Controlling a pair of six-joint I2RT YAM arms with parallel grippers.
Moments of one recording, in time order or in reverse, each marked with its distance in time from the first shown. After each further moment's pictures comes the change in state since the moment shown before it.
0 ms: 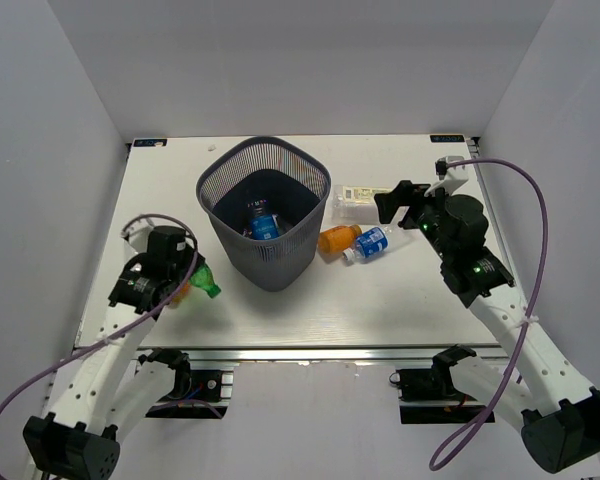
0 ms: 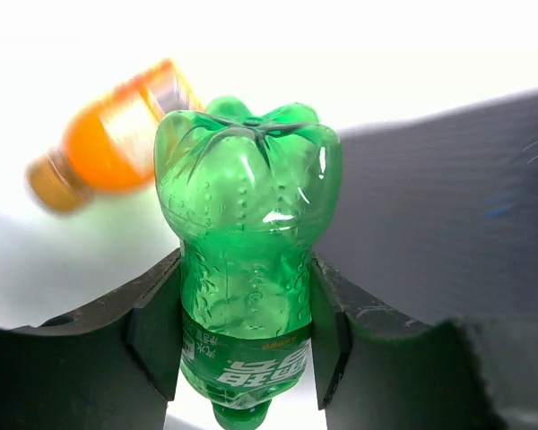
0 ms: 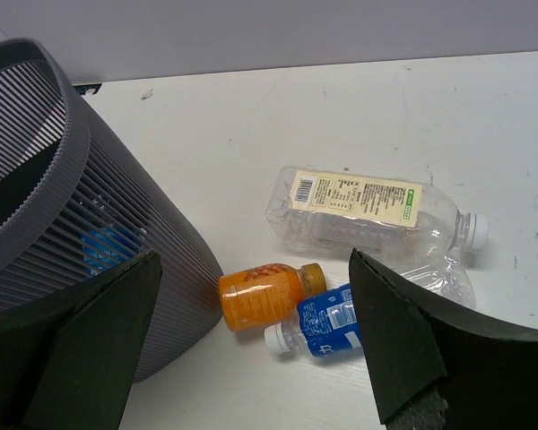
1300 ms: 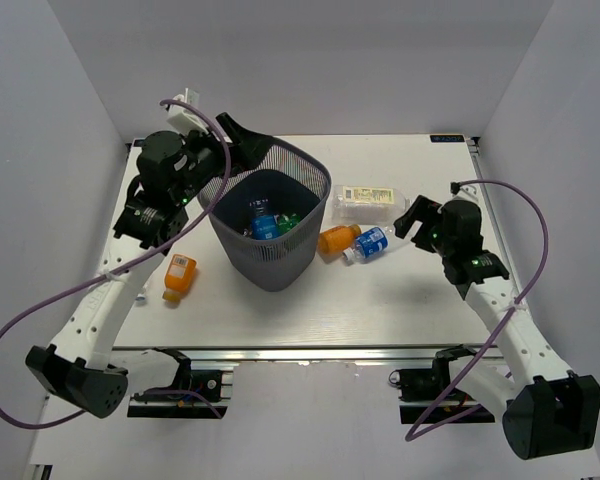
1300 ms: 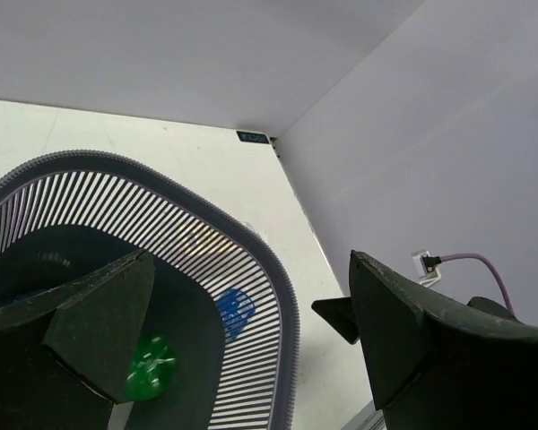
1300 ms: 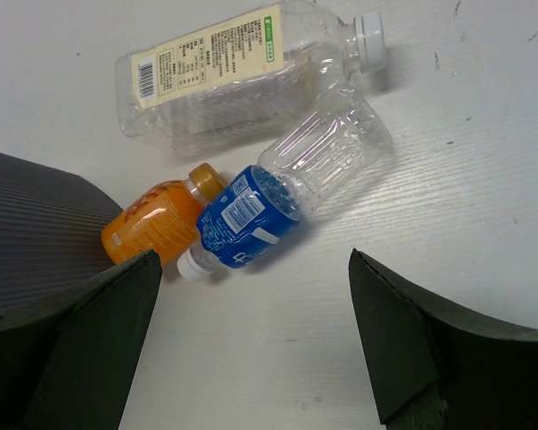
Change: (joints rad) left arm -0.129 0.404 0.674 0.528 0.492 0.284; right arm -0.206 0.071 -0.107 -0.201 -0.014 0.190
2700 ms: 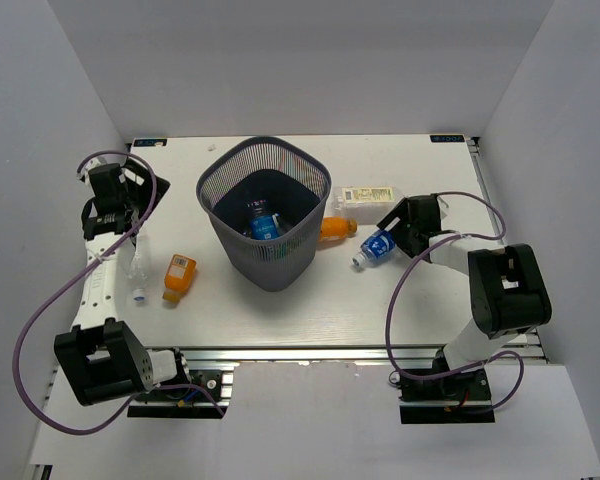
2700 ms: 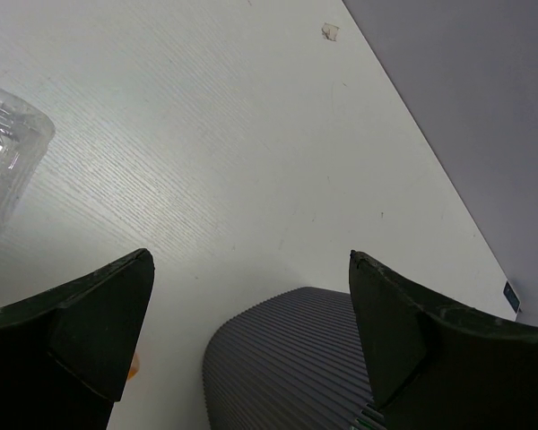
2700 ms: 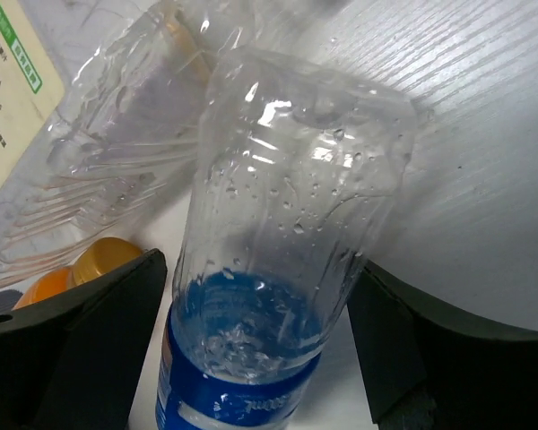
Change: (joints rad) left arm 0.626 0.042 -0.310 -0.158 -0.120 -0.080; right arm -0.003 0.657 0.031 0.358 0.037 0.359
